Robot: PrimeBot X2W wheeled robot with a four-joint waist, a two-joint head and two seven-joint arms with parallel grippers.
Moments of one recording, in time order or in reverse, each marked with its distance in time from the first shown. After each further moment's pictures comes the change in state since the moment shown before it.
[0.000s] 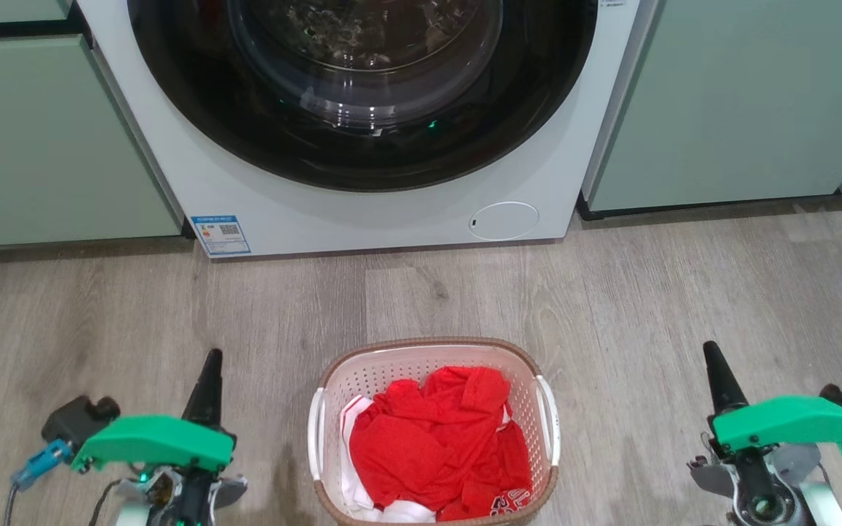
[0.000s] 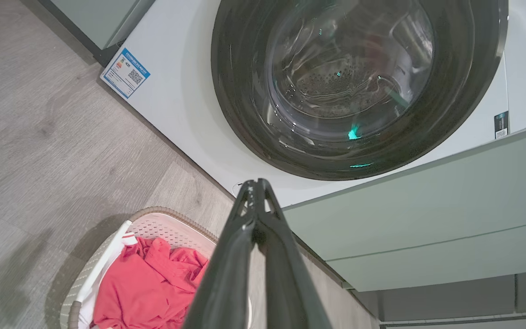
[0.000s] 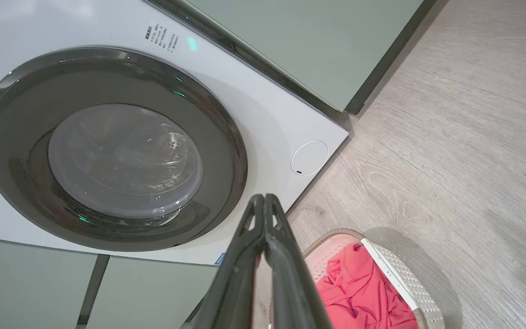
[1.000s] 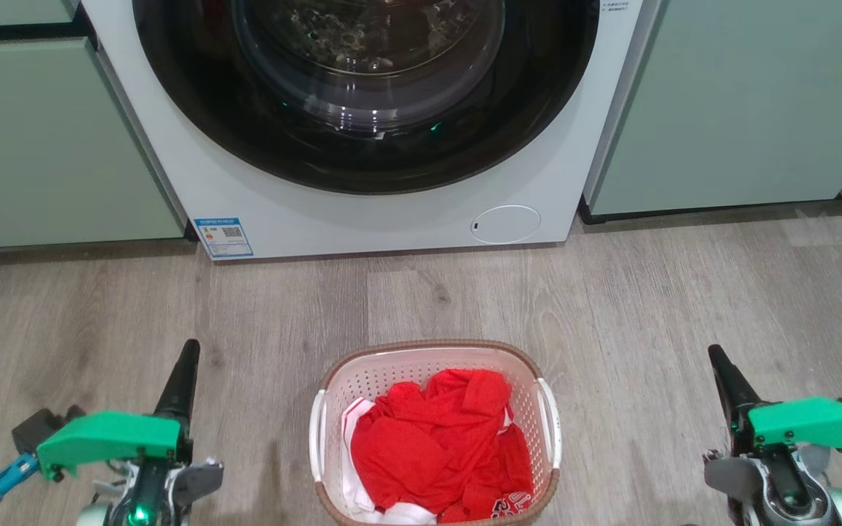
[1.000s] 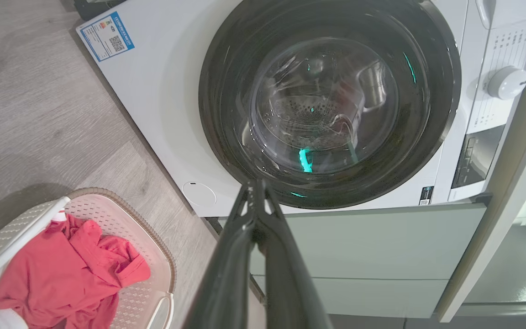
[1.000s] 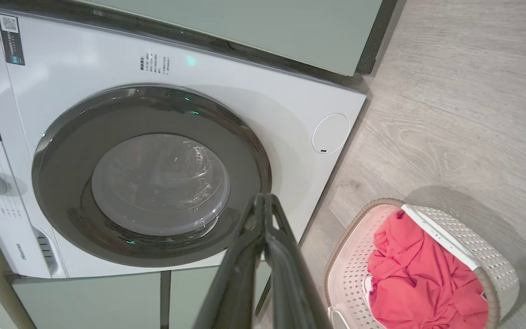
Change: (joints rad) left arm -0.014 0.000 0.089 -0.005 -0.334 -0.026 0.089; right arm -0.006 -0.001 -0.055 0.013 0.286 0.000 0.086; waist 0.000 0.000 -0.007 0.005
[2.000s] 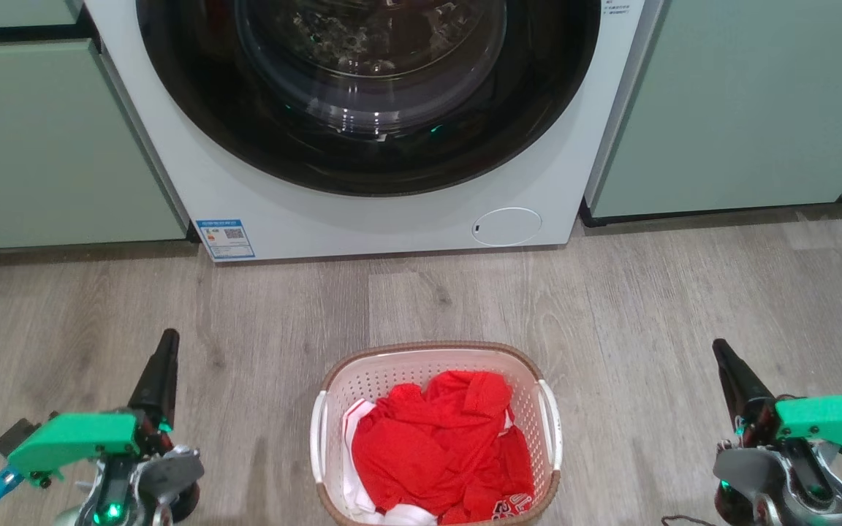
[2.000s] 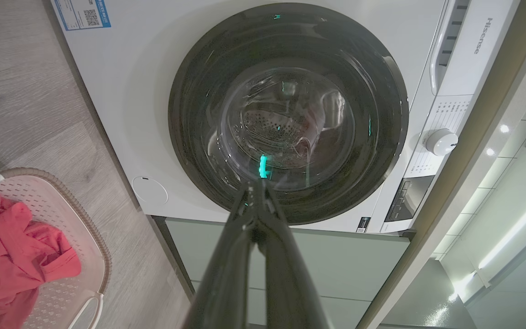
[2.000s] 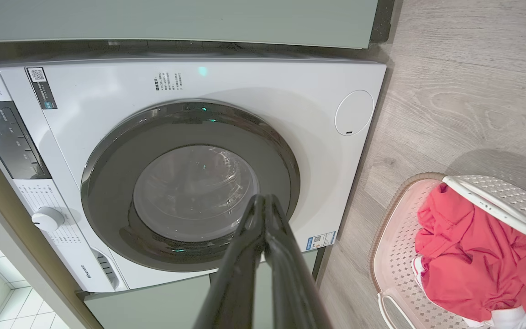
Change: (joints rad) left arm -0.010 -0.001 0.066 -0.004 -0.234 -0.026 0.062; right arm -0.014 0.000 -0.042 0.011 0.200 0.000 0.062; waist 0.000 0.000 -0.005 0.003
